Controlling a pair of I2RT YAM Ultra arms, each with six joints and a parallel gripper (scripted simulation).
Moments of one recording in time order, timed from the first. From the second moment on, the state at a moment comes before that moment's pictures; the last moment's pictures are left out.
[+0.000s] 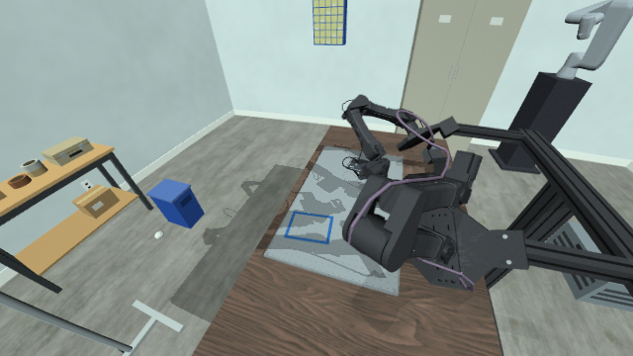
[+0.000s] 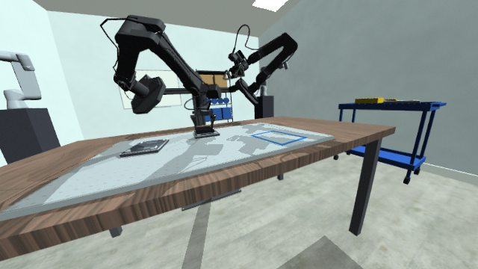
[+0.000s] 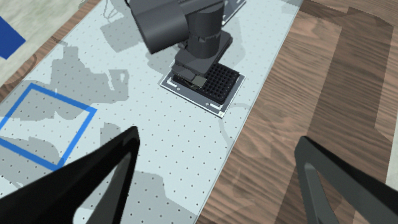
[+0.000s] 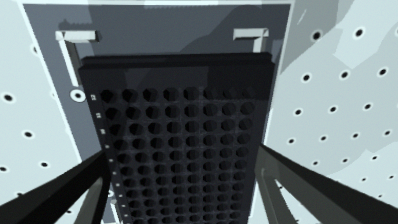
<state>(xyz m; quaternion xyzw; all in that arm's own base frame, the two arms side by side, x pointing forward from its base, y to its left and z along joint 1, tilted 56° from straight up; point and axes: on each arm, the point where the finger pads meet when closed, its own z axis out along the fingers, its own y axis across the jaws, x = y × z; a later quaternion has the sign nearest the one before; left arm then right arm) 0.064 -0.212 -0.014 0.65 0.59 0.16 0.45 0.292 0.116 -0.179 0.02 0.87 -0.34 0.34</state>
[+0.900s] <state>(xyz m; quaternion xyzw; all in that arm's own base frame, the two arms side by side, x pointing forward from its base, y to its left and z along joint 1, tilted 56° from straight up) 0.064 -0.212 -0.014 0.65 0.59 0.16 0.45 0.284 0.129 -0.173 0.01 0.88 -0.34 0.34</state>
